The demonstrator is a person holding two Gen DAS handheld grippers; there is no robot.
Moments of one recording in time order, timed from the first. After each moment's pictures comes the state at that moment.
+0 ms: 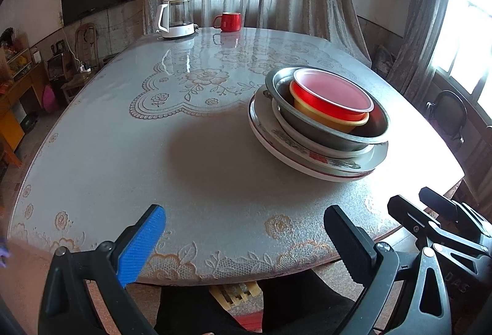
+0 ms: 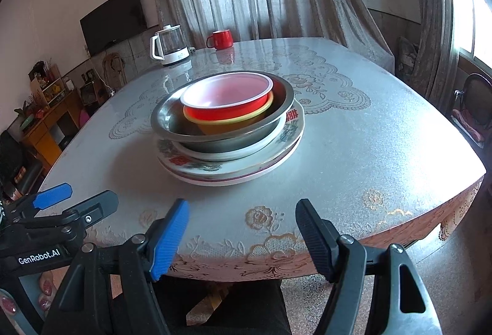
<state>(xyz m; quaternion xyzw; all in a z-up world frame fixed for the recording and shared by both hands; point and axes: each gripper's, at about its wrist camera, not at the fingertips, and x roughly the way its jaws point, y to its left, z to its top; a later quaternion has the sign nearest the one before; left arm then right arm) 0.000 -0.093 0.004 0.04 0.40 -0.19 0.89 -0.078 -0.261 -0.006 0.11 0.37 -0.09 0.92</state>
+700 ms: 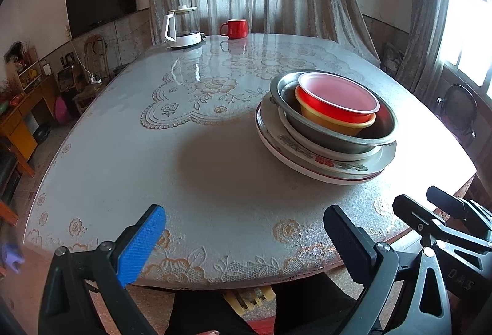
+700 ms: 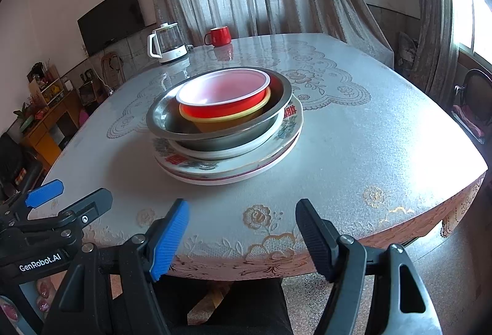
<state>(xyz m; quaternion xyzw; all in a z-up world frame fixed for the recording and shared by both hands) -0.004 -0.099 0.008 0.07 0.38 -0.17 0.91 -0.076 -0.265 -0.008 0.12 0.37 -0.09 0.92</state>
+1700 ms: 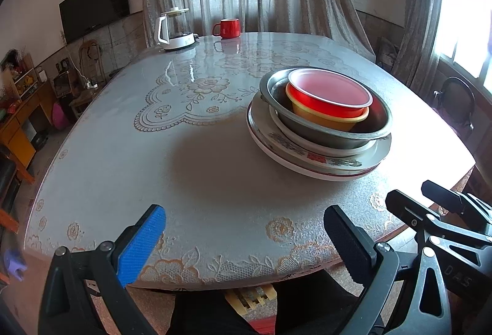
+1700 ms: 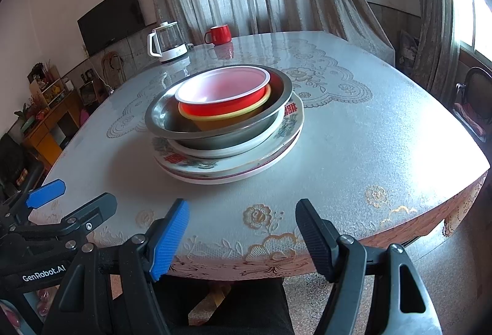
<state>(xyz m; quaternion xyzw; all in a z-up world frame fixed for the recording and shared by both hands) -0.006 -0.105 0.007 0.08 0.38 -0.18 0.90 -0.076 -0.267 -0.010 0.13 0.37 -0.08 0.92</state>
